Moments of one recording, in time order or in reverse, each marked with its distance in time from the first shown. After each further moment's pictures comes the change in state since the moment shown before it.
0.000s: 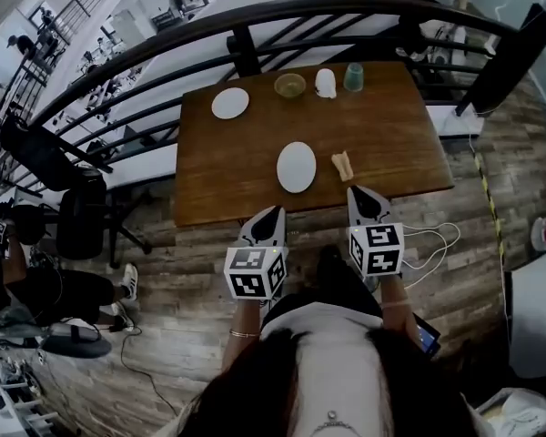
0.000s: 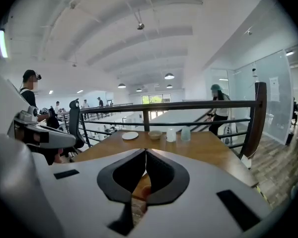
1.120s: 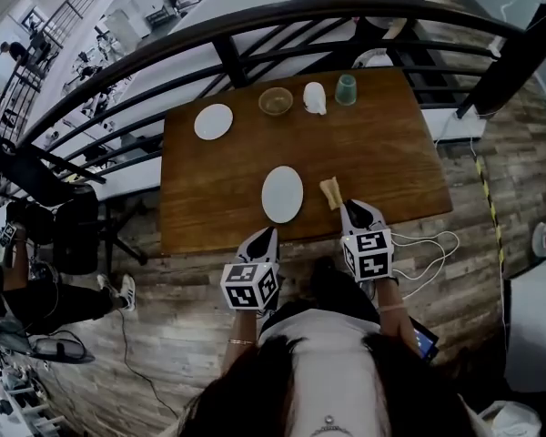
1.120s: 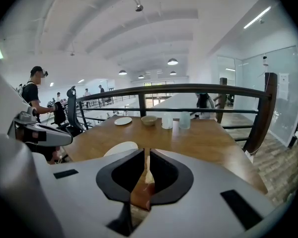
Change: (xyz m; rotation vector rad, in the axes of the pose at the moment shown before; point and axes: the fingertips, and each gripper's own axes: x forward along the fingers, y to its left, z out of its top) left arm 0.093 0.021 -0.039 -0.099 0.098 0.016; right arm 0.084 -0.066 -0.040 -0.021 0.156 0.043
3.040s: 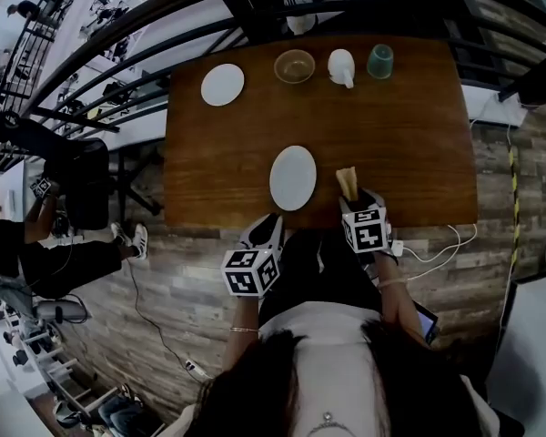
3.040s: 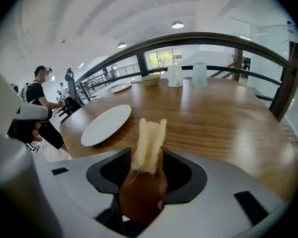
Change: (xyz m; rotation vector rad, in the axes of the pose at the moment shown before) left arm 0.039 0.030 -0.024 -0.138 0.154 0.125; right arm 0.113 -0.011 -0.096 0.047 0.336 0.148
